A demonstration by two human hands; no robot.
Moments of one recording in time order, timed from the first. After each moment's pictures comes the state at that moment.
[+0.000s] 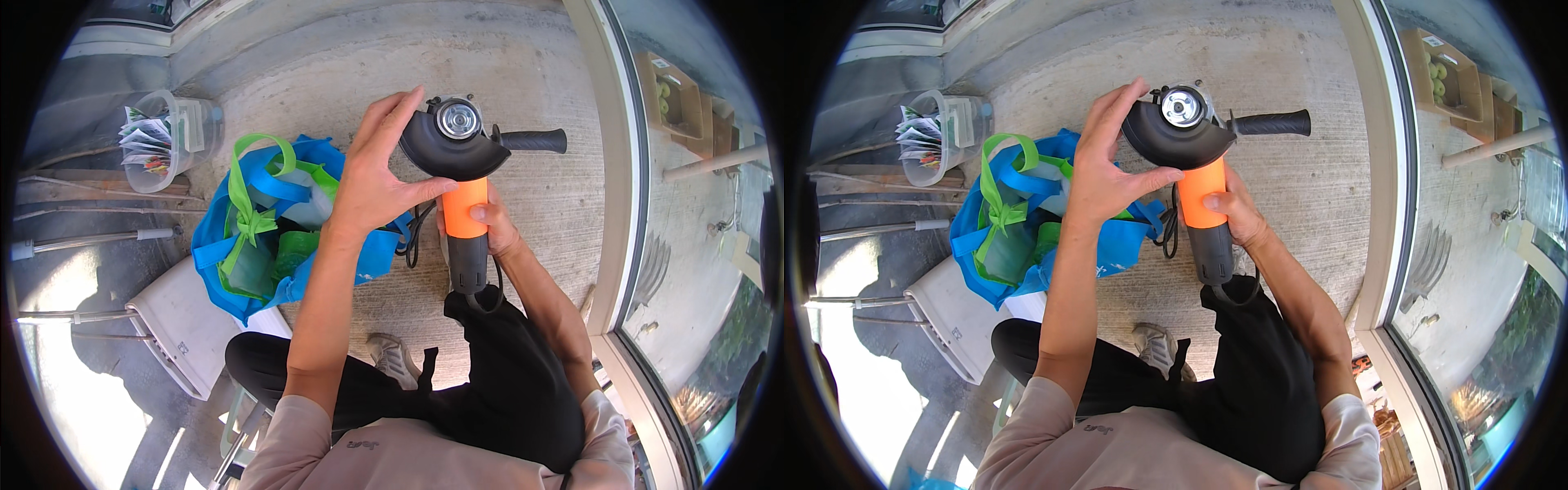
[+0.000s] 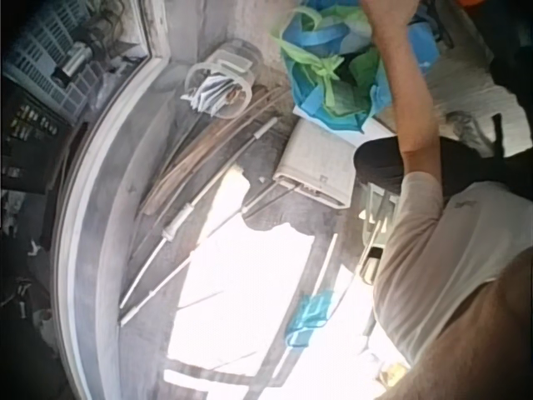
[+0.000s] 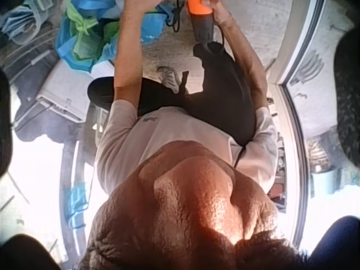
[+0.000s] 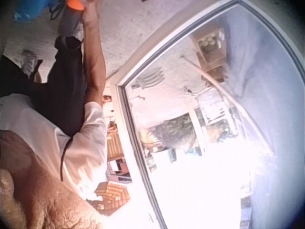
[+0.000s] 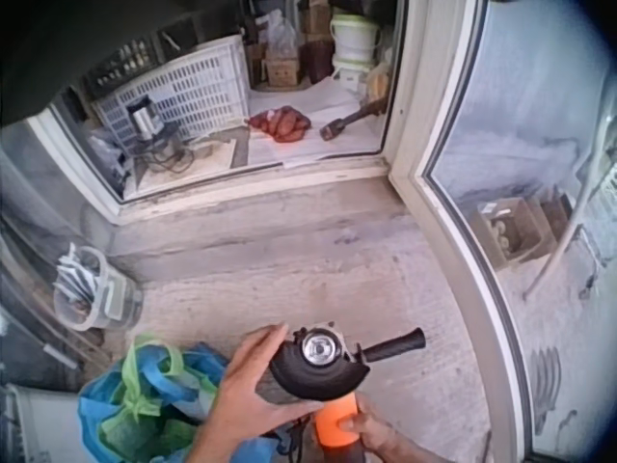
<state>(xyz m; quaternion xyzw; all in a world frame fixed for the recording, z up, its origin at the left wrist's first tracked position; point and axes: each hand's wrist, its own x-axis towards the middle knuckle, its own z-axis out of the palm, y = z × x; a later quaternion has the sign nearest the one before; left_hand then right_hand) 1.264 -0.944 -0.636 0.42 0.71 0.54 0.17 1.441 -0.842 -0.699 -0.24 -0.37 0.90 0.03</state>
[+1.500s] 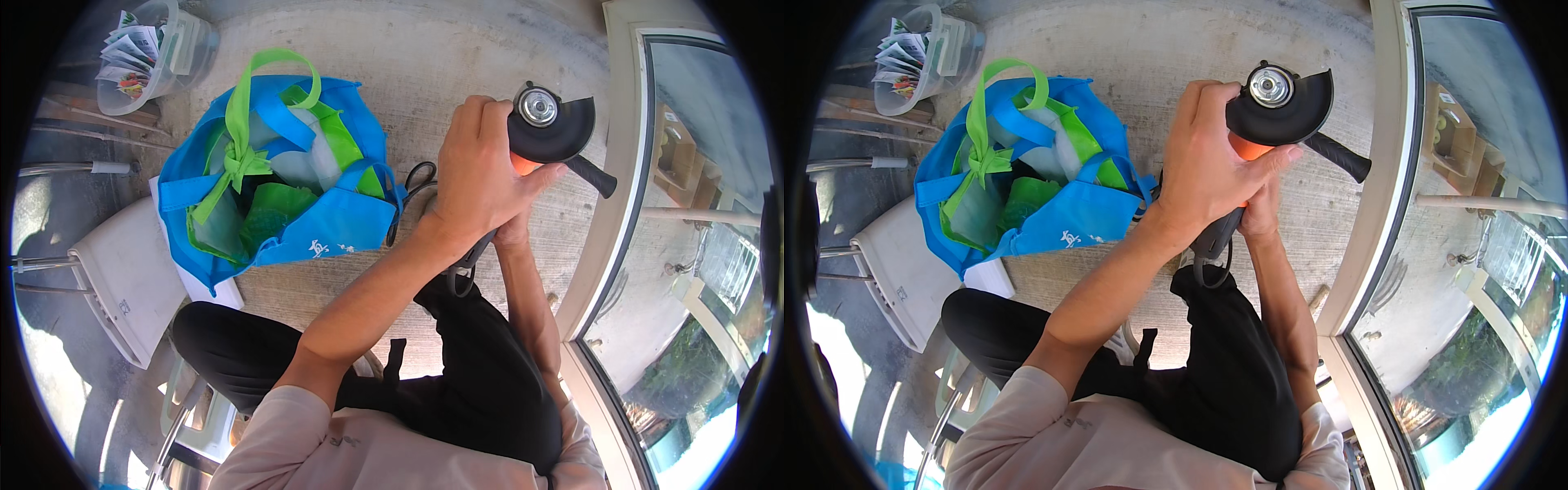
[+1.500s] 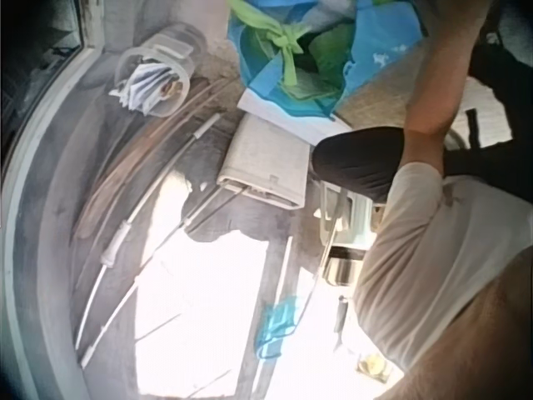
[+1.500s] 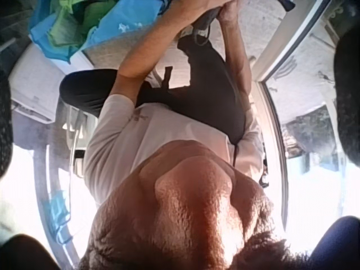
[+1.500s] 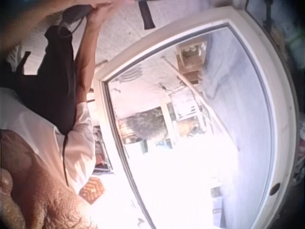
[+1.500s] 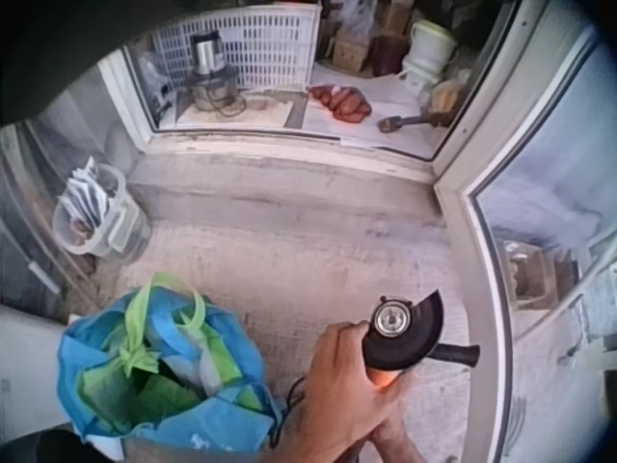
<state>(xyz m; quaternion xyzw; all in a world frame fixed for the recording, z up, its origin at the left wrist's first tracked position) 1.336 -0.895 -0.644 0.26 0.77 0.58 0.03 1.453 -0.836 -0.726 -0.36 -0.43 0.81 0.17</state>
